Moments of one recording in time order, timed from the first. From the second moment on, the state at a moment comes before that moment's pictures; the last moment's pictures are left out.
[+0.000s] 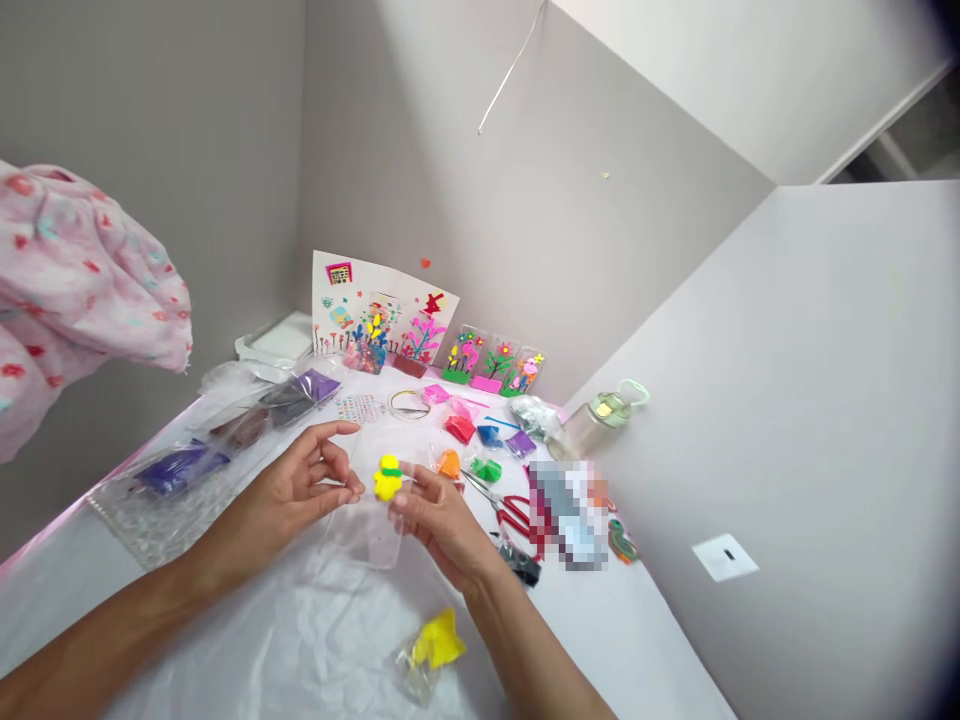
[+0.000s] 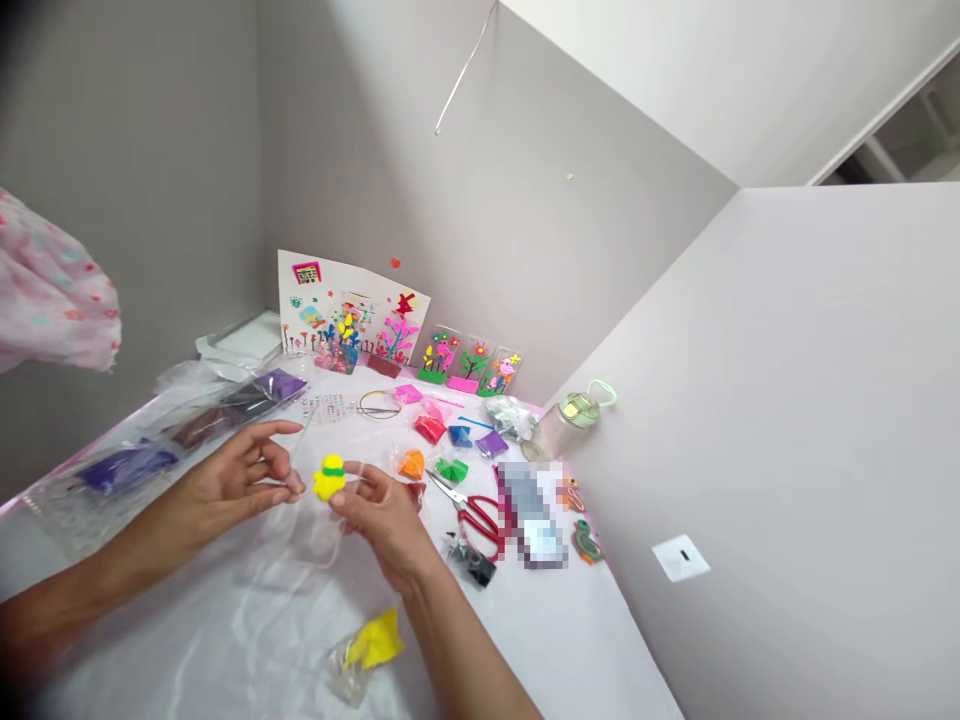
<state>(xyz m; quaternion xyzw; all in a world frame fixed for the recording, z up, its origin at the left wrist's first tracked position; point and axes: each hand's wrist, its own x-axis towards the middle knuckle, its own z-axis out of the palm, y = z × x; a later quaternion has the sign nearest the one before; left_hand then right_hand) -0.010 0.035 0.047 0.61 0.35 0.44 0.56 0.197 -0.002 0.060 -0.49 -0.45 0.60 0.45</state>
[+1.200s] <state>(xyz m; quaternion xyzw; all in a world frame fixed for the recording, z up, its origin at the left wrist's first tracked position) 0.009 -0.032 0.076 0.73 0.43 0.40 0.35 0.168 -0.076 0.073 -0.39 -0.42 0.56 0.60</state>
